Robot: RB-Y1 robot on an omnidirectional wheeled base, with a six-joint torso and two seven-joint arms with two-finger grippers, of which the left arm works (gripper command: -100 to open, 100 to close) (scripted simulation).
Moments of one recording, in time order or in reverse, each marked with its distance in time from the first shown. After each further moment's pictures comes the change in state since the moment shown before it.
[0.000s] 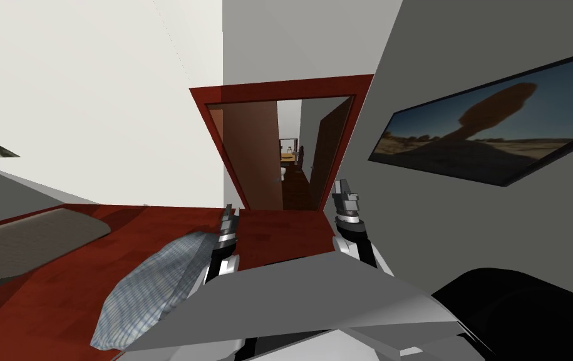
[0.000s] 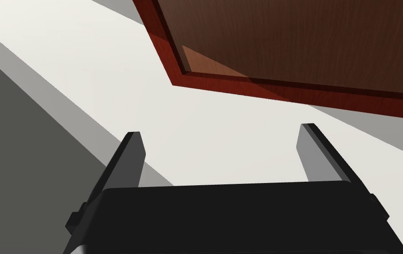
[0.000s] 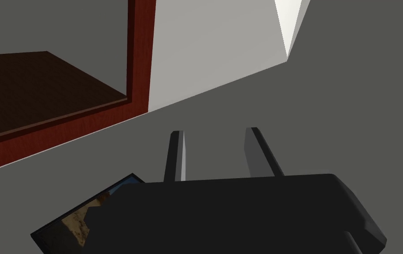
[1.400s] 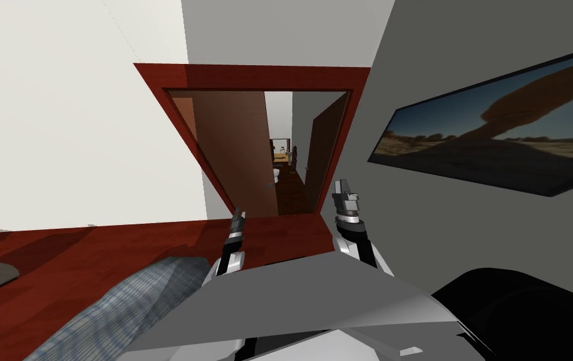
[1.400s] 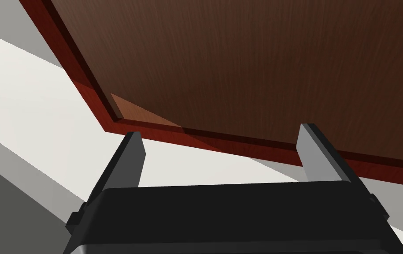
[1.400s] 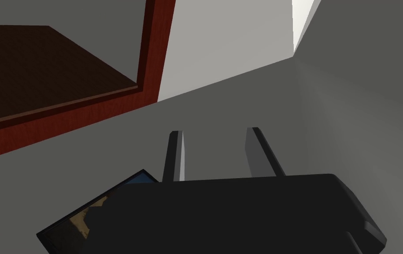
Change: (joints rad) arm -0.179 0.035 0.001 0.381 0.061 -0.046 -0.027
